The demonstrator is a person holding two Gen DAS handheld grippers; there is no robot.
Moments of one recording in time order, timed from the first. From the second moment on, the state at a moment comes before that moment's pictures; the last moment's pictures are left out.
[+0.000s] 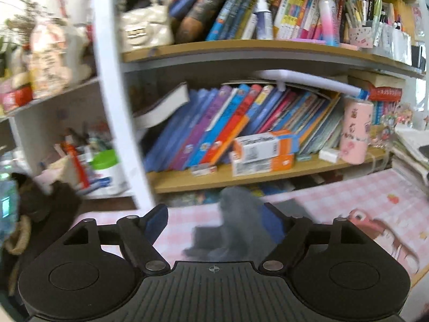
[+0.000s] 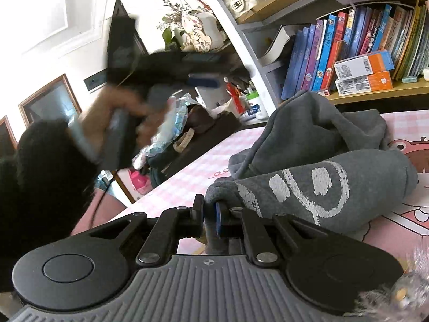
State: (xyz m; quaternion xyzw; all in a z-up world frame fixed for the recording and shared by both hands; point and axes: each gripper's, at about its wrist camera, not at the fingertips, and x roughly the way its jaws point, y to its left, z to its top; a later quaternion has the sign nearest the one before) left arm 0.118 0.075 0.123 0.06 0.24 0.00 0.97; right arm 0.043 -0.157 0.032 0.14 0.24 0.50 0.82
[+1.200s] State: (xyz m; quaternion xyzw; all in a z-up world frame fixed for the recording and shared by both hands) left arm 0.038 0.100 0.008 -0.13 0.30 0.07 0.94; right arm 0.058 -0.196 0.041 0.19 0.20 0.34 0.90
